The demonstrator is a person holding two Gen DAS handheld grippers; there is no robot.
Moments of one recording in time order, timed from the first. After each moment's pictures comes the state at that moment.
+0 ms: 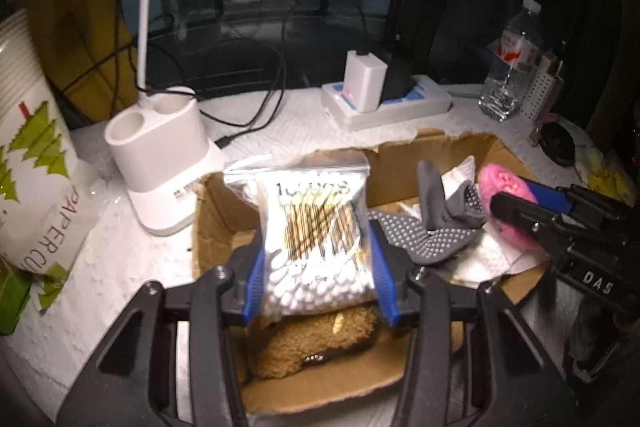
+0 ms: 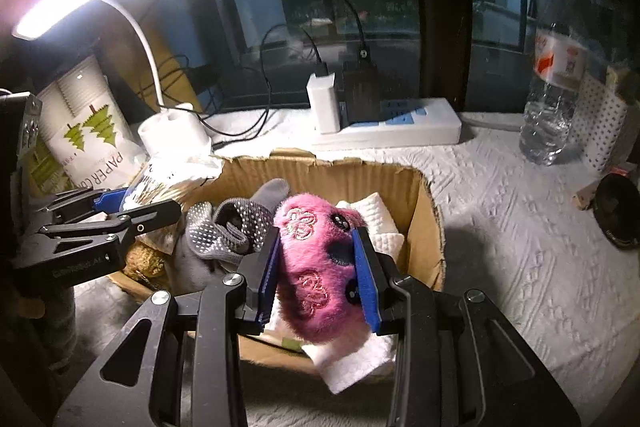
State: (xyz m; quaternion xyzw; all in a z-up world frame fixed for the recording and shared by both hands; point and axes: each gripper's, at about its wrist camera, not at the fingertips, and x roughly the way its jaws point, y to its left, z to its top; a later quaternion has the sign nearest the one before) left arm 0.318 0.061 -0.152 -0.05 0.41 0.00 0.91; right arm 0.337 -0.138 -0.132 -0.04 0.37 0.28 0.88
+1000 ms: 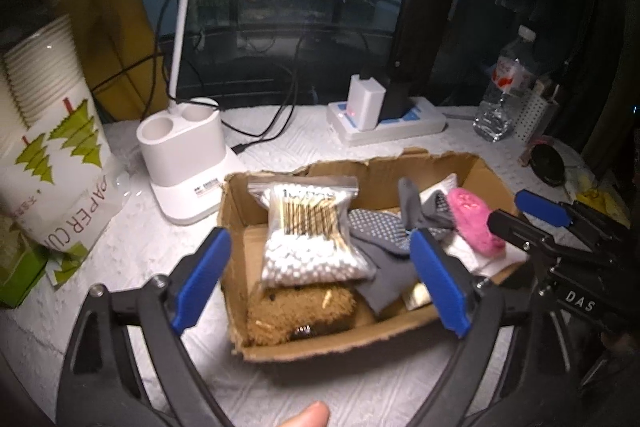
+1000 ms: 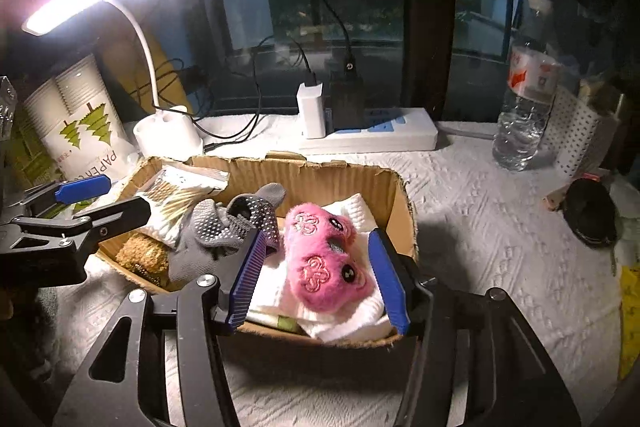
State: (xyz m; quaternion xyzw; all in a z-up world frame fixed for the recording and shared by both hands) left arm 0.284 0.059 -0.119 -0.08 0.38 0.02 0.92; right arm 0.312 -0.146 -0.112 -0.06 0.35 0.25 0.90
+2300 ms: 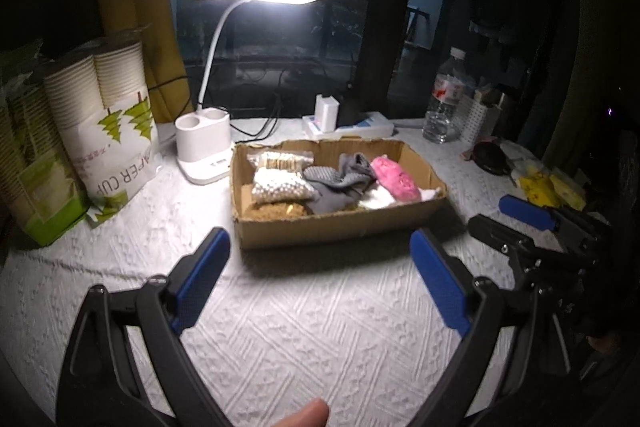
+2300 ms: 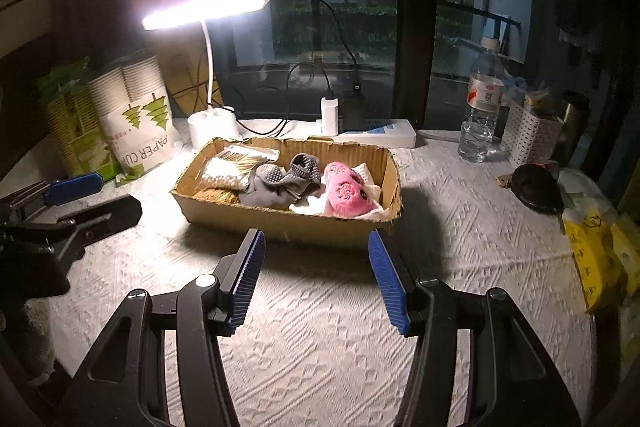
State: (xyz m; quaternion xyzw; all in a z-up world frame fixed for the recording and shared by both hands) left arm 0.140 0.020 -0.075 -0.08 0.32 0.01 0.94; right arm 0.179 -0.173 -0.073 -0.08 0.31 0.24 0.92
